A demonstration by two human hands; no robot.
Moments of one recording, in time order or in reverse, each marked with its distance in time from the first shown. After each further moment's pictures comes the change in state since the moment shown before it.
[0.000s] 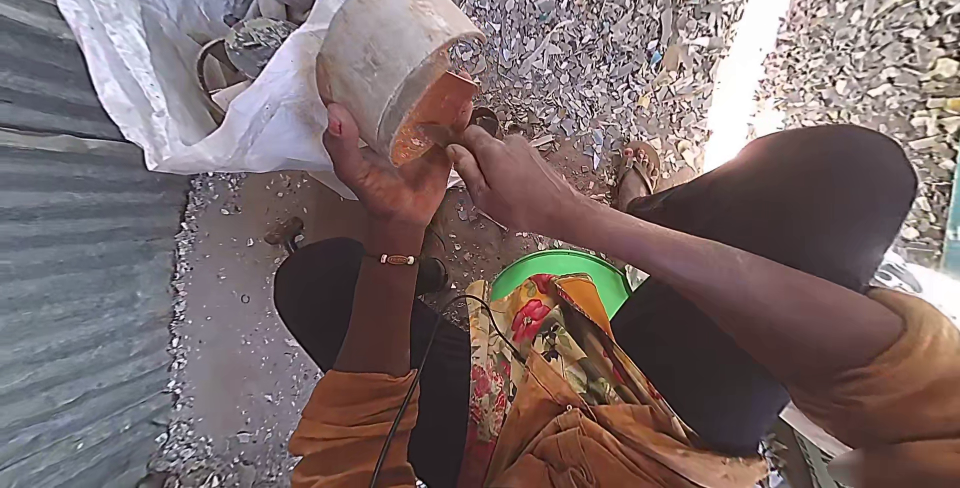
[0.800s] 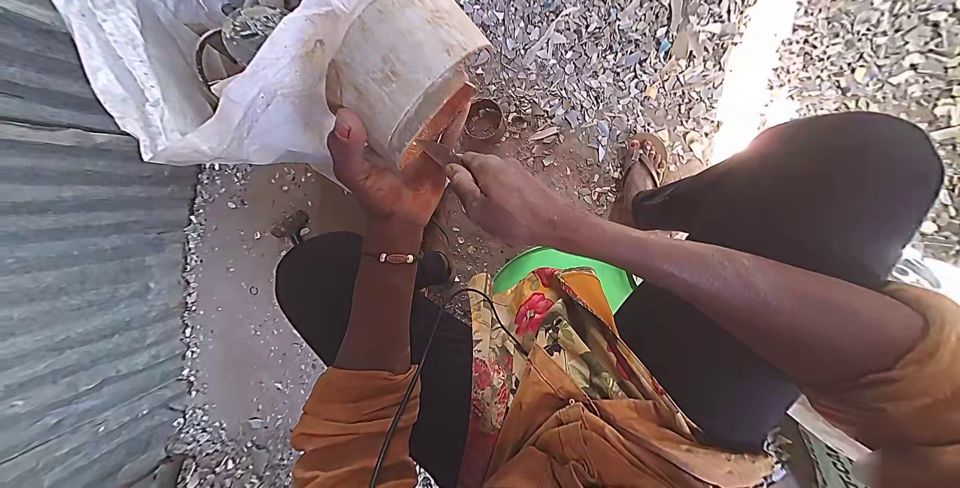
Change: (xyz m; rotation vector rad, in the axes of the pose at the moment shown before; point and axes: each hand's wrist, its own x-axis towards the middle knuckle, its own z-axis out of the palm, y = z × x) left_hand -0.010 0.002 -0.006 0.041 0.010 -0.003; right_hand -0.009 -0.007 0.012 0.215 -0.141 0.086
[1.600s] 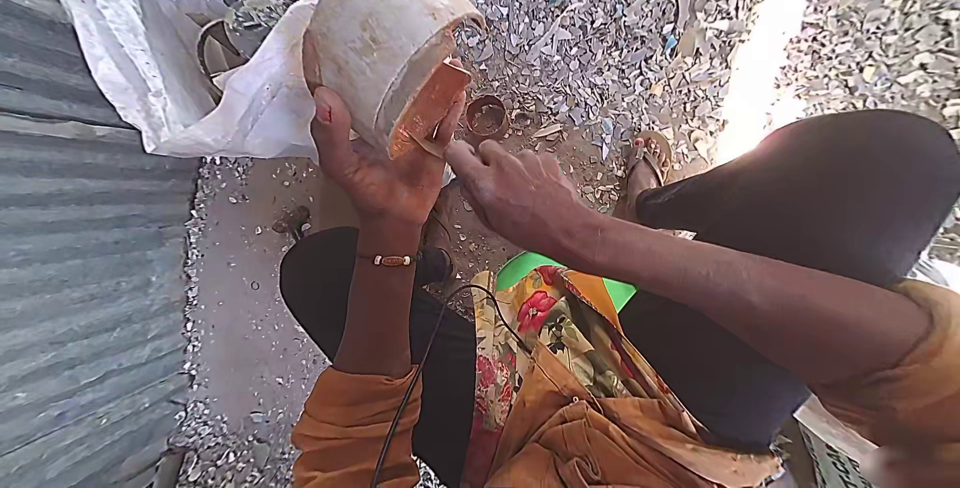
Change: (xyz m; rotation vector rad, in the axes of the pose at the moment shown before) left_hand 0.010 0.008 0.011 -0.193 0.079 0.026; right_hand -0.006 0.018 0.019 -0.687 0.392 -0.406
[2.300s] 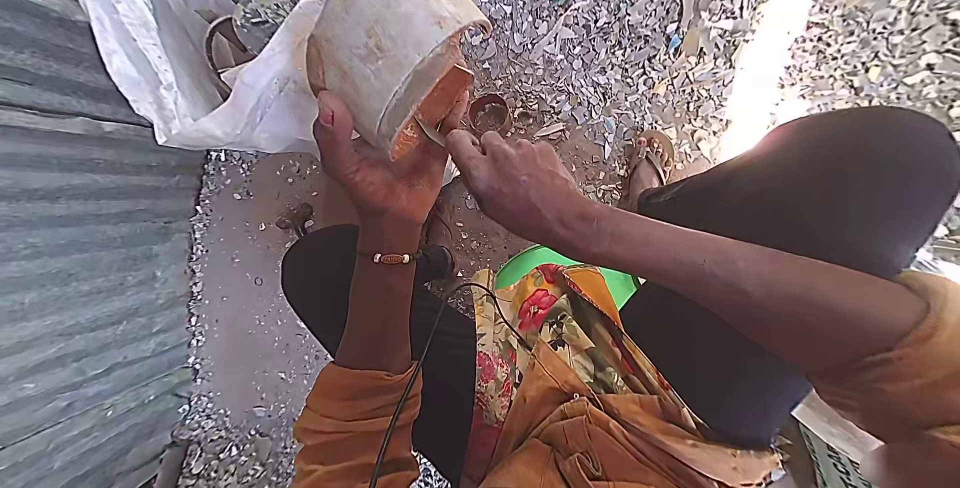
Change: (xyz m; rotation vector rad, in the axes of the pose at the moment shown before) left_hand -0.006 0.004 0.001 -0.013 0.012 0.001; right_hand 0.005 -0.004 -0.004 -0.061 -0.037 0.007
